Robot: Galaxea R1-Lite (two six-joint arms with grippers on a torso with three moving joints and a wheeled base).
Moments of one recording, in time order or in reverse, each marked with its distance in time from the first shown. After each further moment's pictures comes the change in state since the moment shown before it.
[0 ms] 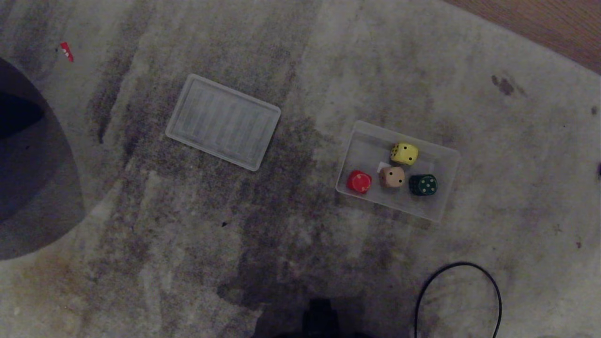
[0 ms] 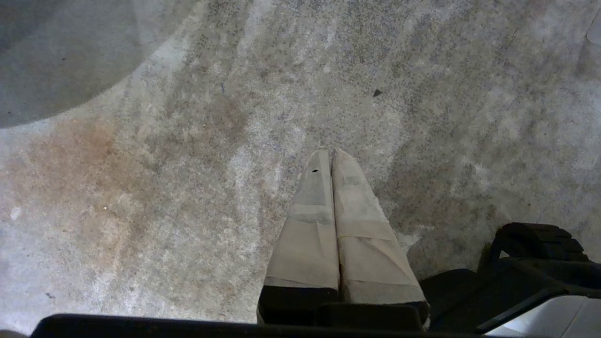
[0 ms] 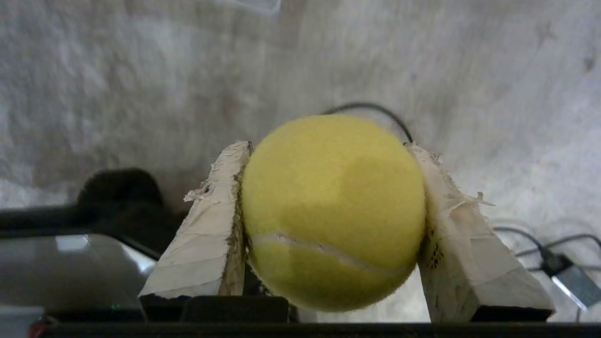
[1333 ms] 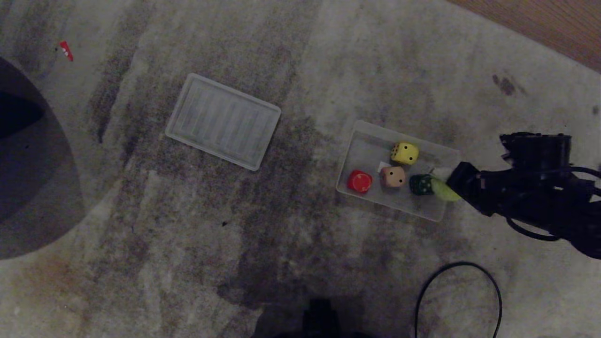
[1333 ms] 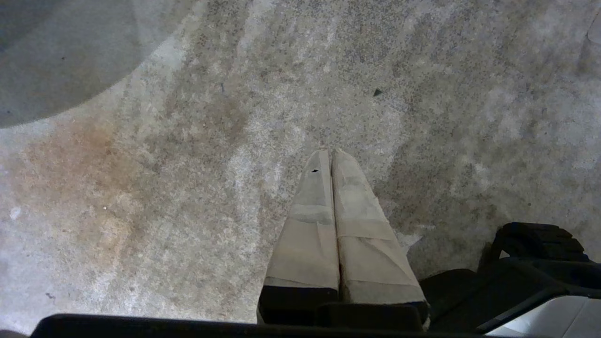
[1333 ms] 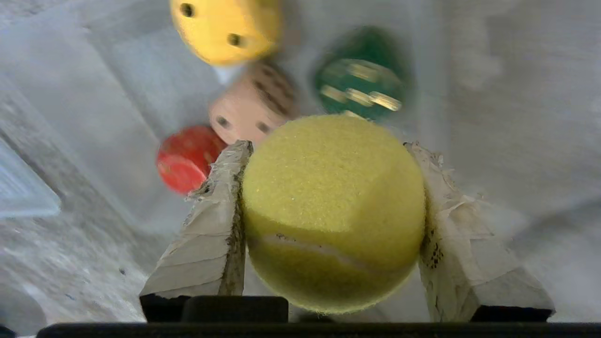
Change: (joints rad) left arm 0.000 0.000 0.000 0.000 0.000 0.001; right arm 0.164 1.710 -0.657 -0.838 0.005 0.600
